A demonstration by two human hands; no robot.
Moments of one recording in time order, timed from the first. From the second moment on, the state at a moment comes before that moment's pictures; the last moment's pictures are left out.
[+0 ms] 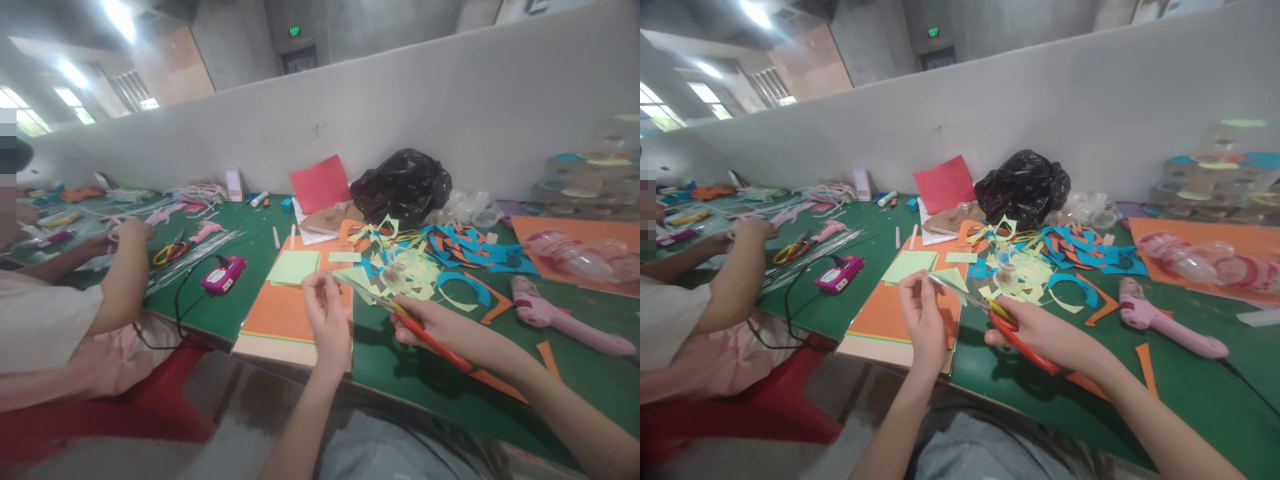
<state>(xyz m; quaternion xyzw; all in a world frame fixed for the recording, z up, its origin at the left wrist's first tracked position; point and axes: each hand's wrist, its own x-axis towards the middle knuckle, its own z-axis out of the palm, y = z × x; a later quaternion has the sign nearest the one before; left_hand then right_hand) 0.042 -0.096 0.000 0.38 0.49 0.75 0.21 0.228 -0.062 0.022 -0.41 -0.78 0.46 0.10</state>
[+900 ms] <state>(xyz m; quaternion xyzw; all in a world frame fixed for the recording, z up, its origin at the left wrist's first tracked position) 0.041 -0.094 0.001 0.36 0.45 0.79 0.22 0.231 -0.064 0.023 -0.39 -0.79 0.46 0.09</state>
